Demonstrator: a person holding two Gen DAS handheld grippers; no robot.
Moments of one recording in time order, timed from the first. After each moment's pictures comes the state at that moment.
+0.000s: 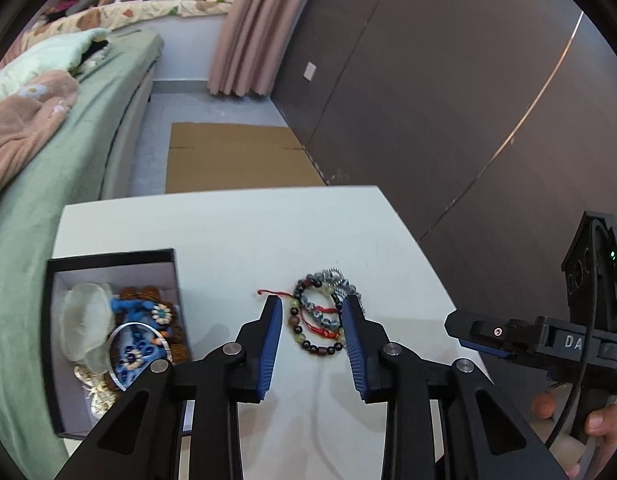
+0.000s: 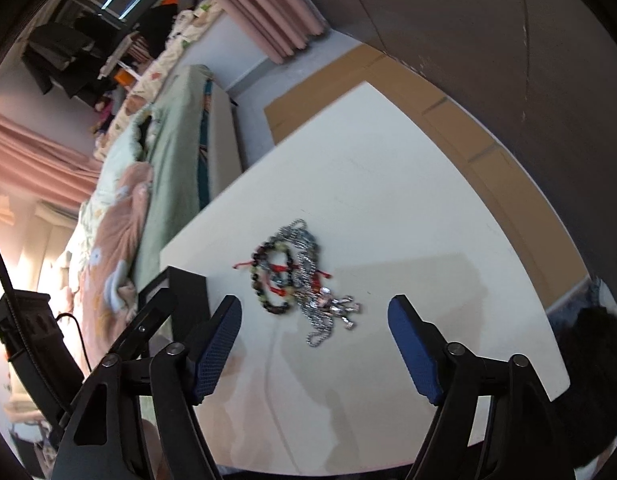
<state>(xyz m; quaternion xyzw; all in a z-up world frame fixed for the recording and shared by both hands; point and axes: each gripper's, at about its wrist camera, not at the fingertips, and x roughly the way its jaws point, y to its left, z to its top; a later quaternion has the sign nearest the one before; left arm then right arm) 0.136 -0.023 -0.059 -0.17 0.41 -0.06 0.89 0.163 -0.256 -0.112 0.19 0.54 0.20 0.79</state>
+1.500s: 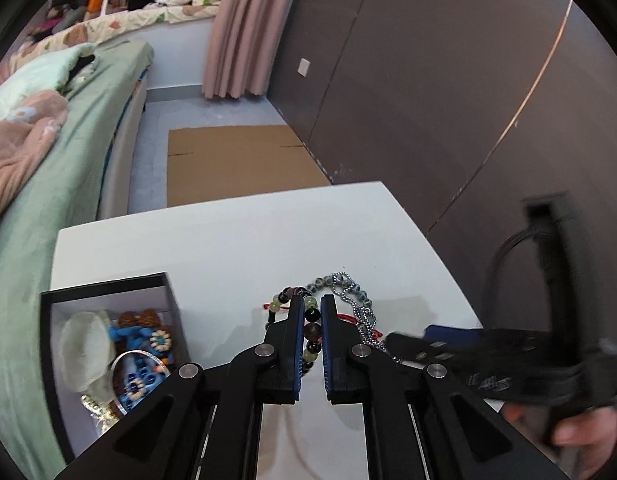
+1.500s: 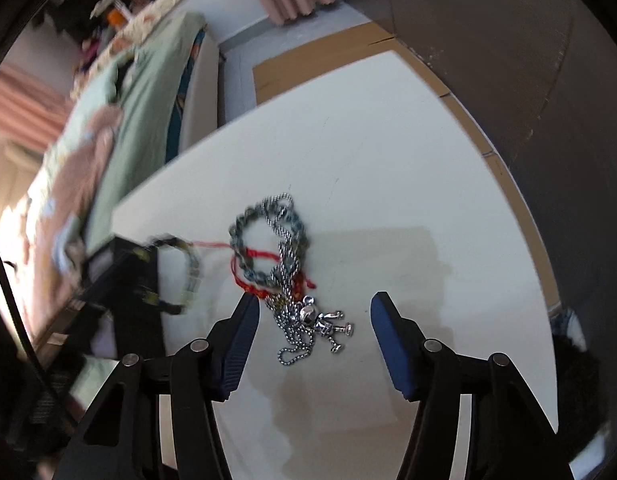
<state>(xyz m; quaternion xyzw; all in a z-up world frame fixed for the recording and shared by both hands) 0.149 -0.020 -0.057 -0.14 0.41 -0.05 0.90 0.189 -0.205 -0.140 0.05 0.58 0.19 0.79</state>
